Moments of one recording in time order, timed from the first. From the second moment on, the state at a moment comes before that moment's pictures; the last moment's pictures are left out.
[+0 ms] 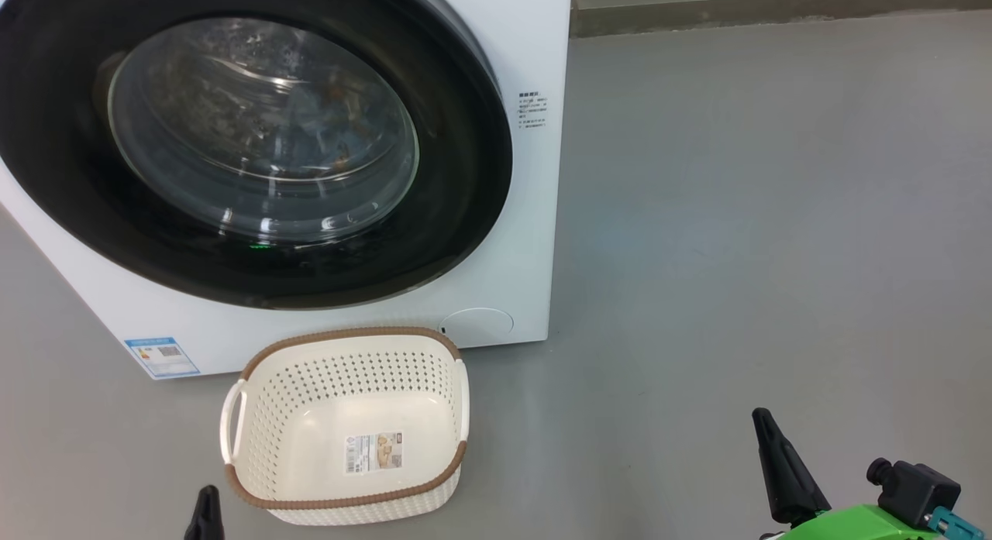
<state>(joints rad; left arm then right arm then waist) 0.18 0.03 -0.01 0.08 -0.58 -0.07 -0.17 0.02 -0.06 0.04 0.21 0.63 0.13 -0.18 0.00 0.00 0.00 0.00</state>
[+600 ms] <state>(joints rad) 0.13 0.04 -0.01 0.11 -0.80 -0.08 -0.12 0.01 -0.06 0.01 0.22 0.83 0.13 -0.13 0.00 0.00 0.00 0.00</state>
